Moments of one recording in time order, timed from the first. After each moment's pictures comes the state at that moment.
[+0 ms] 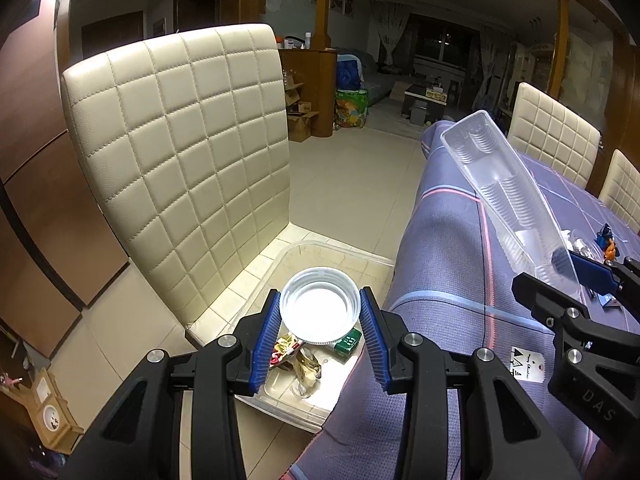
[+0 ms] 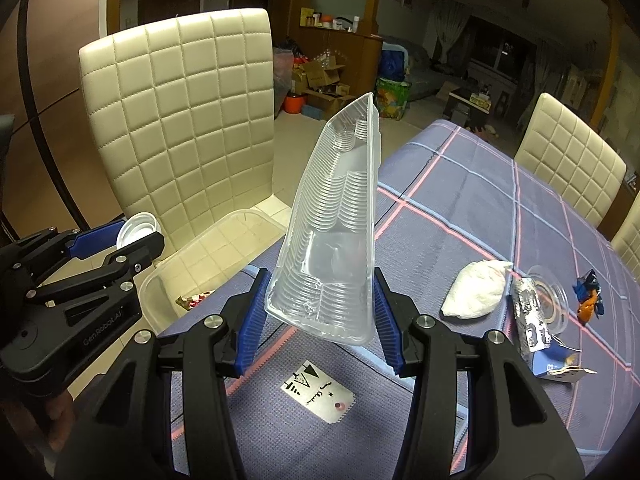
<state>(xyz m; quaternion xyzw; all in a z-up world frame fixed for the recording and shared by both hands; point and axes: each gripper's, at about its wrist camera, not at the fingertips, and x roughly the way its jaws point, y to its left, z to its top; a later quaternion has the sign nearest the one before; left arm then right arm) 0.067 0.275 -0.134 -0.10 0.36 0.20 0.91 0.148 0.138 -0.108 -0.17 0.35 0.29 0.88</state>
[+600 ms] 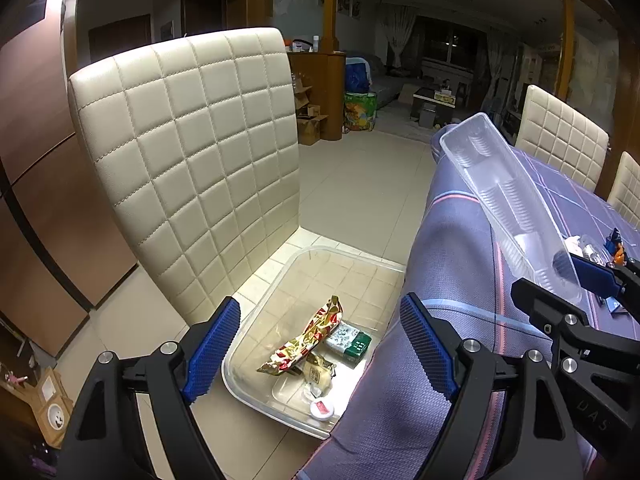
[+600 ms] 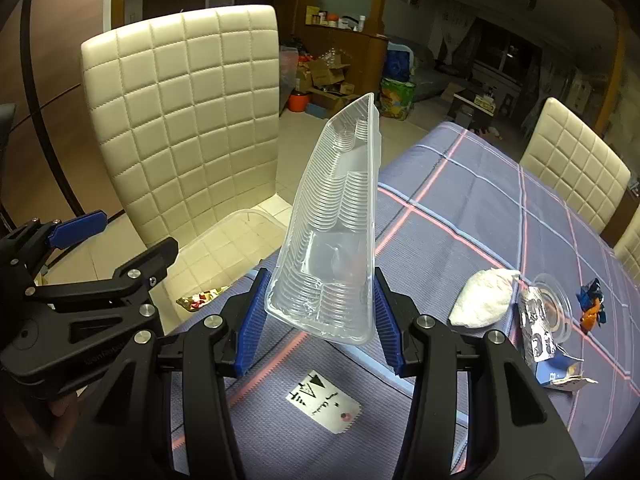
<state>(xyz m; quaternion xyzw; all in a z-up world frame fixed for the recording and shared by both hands) 0.068 0.278 -0.132 -0.09 0.35 0.22 0.91 0.148 0.147 -0.109 -0.18 0.34 0.29 0.87</state>
